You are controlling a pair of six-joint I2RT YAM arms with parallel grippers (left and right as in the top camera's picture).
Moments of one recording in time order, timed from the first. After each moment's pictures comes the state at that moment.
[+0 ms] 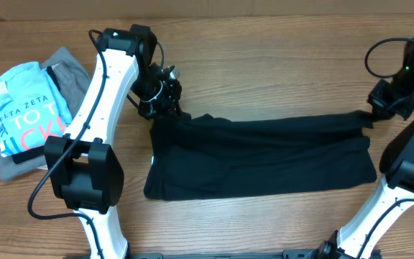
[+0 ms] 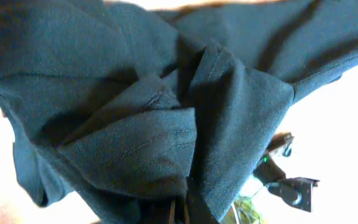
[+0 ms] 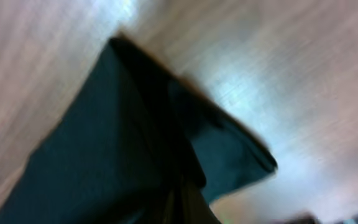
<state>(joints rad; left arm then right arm) -0.18 2.04 1.89 -1.57 0.55 -0.17 -0.41 2.21 2.01 -1.58 0.00 0.33</state>
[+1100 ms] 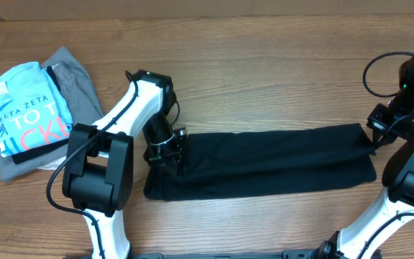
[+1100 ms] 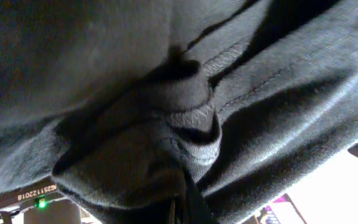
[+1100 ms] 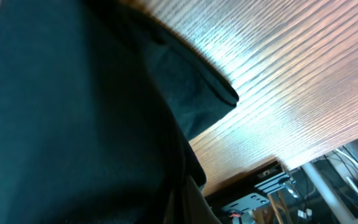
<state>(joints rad) -0.29 2.04 1.44 -1.57 0.47 -0.12 -0.42 2.07 1.75 -1.64 0.07 0.32</state>
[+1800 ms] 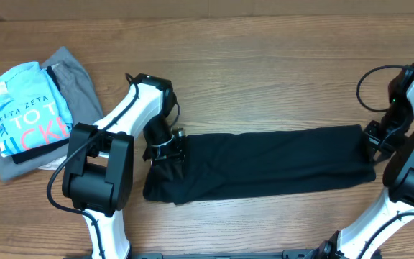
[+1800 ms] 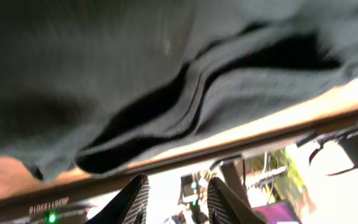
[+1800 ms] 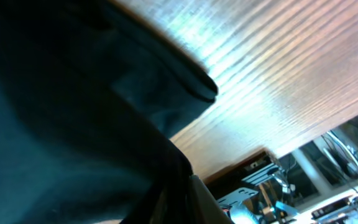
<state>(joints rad) -0.29 2.04 1.43 -1.51 0.42 -0.16 -0.43 2.07 1.60 -1.59 0.14 0.36</state>
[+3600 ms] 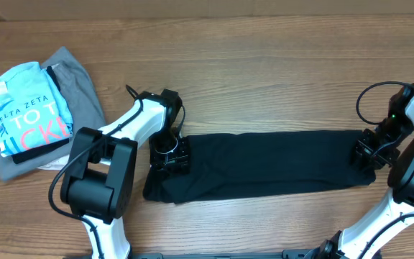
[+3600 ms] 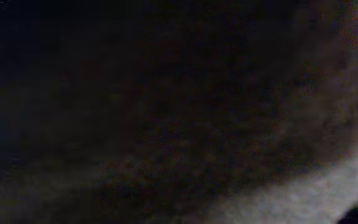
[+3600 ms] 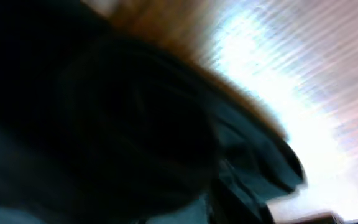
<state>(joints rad) -0.32 2.00 1.23 -1.08 0.33 -0.40 -0.48 2.07 1.41 -1.30 -0.04 0.26</state>
